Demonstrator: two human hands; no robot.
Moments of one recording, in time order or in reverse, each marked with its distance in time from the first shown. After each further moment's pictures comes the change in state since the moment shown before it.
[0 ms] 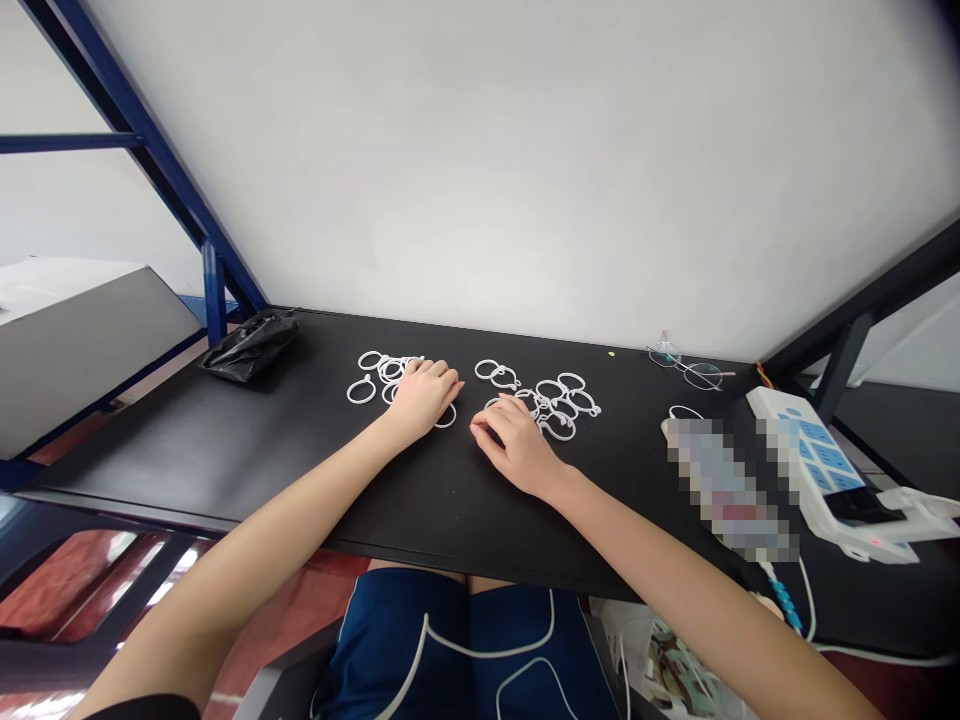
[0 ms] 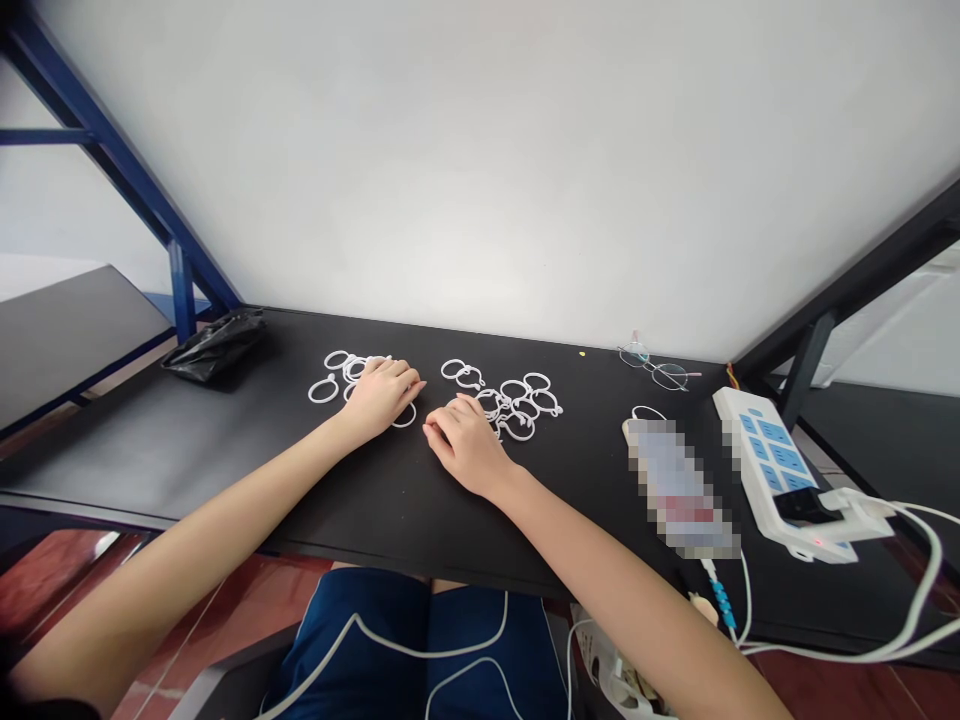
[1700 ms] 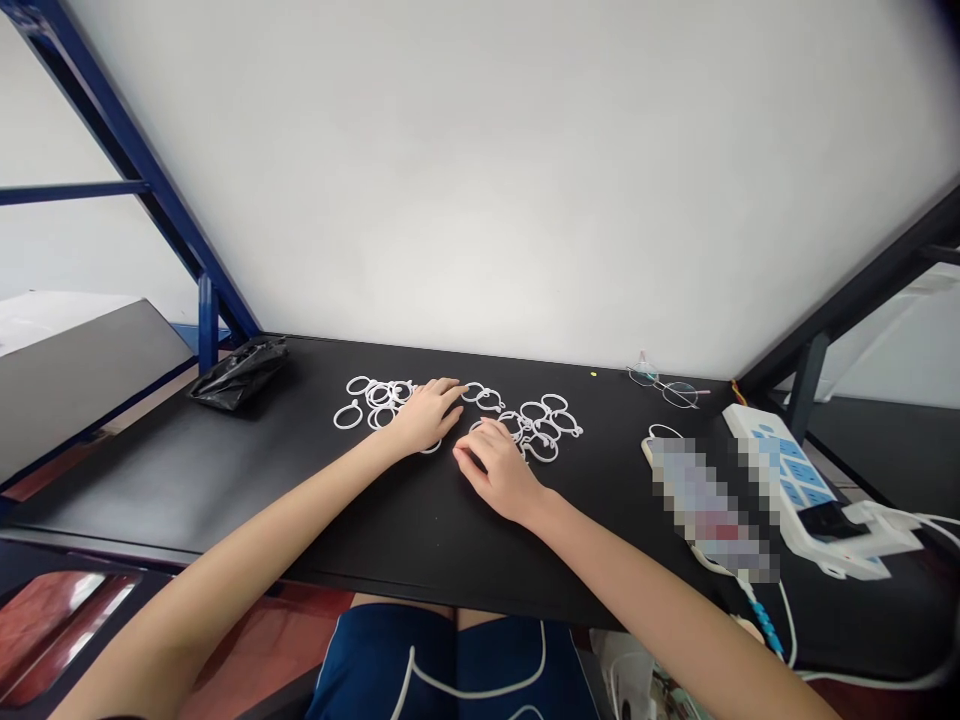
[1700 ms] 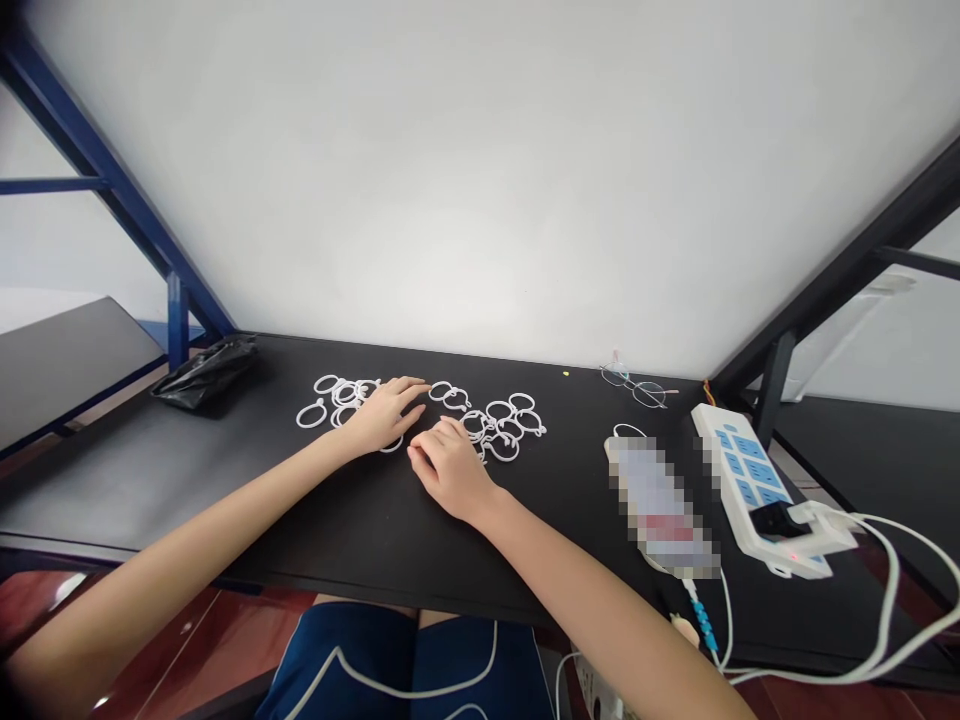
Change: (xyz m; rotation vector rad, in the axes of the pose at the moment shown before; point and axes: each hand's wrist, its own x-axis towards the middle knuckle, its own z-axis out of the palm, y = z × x) left_hand 0.015 0.009 0.004 -0.283 -0.072 0.026; right_hand -0.002 -0.002 -0.004 0.042 0.061 -0.022
